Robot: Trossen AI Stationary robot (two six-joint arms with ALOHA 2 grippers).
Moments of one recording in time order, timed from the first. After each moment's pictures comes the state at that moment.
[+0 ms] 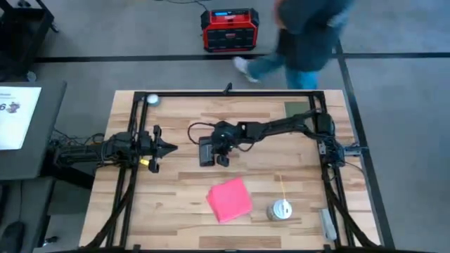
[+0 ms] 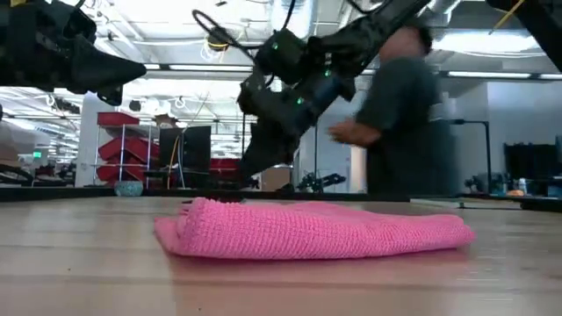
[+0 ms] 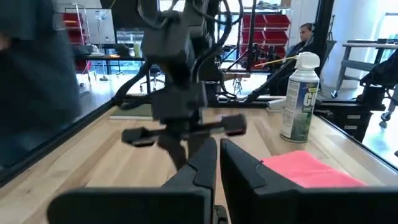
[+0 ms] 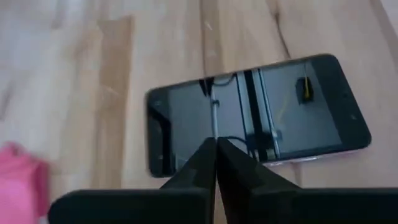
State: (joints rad) left arm 0.07 0.02 0.03 -0.01 0.01 0.00; right arm -0.12 2.10 1.43 -0.12 -0.21 0.03
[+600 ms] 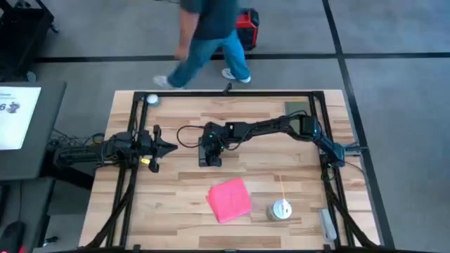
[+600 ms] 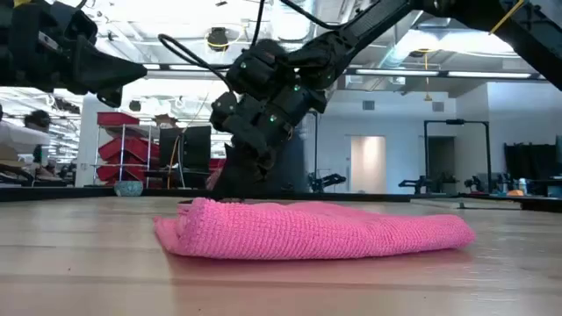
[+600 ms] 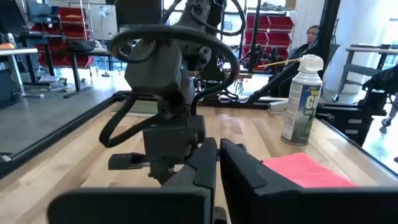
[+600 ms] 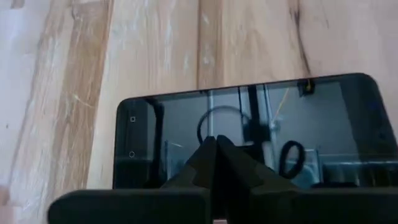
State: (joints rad) left arm 0.07 0.01 0.03 -0.03 -0.01 -0.07; right arm -0.13 2.29 1.64 -0.32 -0.21 -0.05
